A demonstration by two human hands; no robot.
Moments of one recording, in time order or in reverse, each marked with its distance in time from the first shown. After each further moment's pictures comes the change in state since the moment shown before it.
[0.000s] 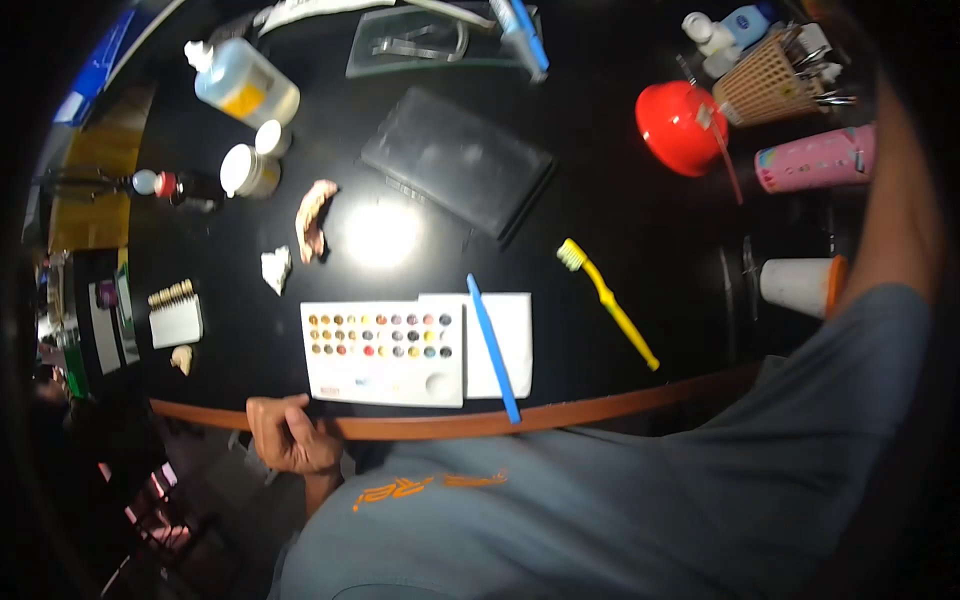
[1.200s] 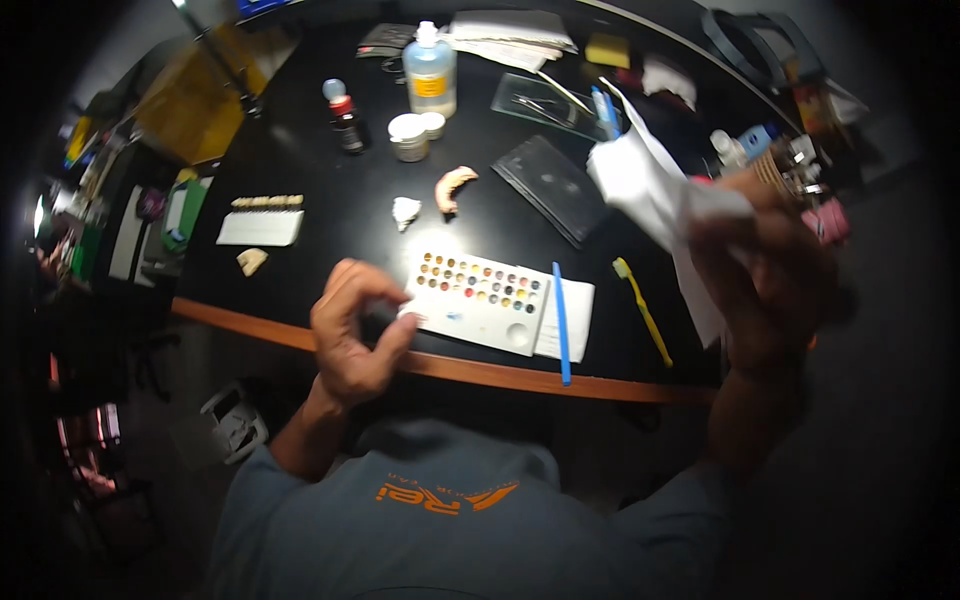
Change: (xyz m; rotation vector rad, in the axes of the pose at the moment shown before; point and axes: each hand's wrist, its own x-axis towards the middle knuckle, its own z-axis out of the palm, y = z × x) left_hand 0.047 0.003 -0.028 -0.567 -0.159 0.089; right_hand -0.620 -0.159 -0.002 0.615 -0.677 -0.979
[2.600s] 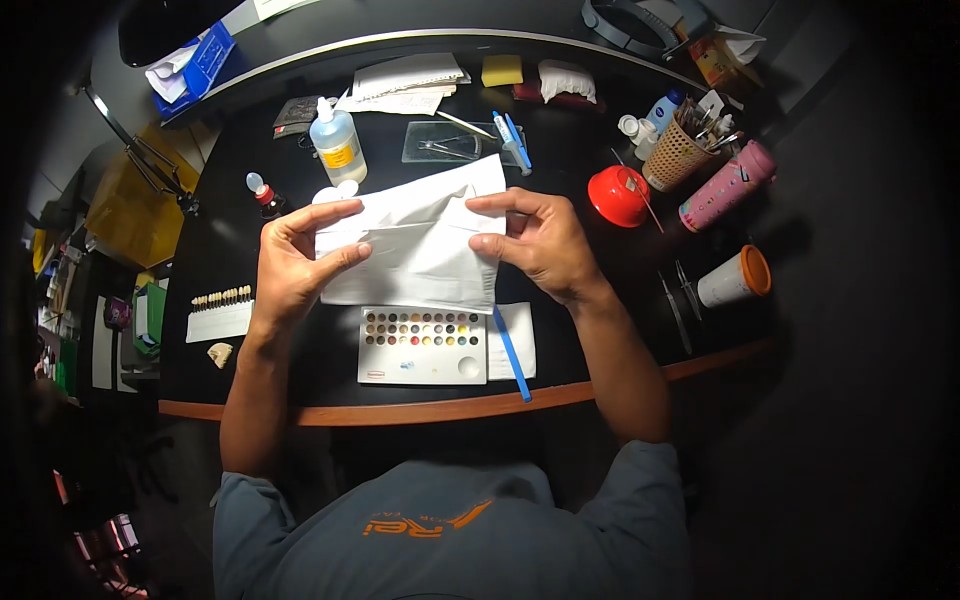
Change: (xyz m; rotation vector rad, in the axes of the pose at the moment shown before) left_hand 0.126 -0.053 0.008 -0.439 -0.273 -0.186; right_hand -0.013 0.086 0.098 0.602 0.155 0.638
